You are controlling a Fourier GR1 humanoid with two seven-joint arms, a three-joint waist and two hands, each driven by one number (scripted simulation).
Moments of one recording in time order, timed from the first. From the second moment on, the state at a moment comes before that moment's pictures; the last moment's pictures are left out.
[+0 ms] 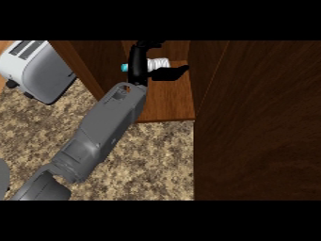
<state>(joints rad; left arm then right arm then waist) -1.13 0.00 -0.33 -0.34 0.48 0.64 -0.51 0.89 -0.17 -0.25 -2.37 -0.35 0.62 -0.33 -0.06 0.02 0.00</state>
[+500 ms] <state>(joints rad) -1.21 0.01 -0.27 -0.27 0.49 0.57 -0.54 0.87 -0.17 -0.24 -2.37 -0.36 0.63 -0.31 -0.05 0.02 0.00</state>
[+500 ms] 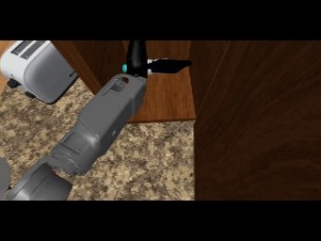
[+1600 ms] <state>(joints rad) -0.87 0.01 -0.44 -0.83 0.61 0.44 -0.49 0.87 -0.16 -0.20 -2.38 -0.38 0.61 -0.26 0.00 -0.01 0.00</state>
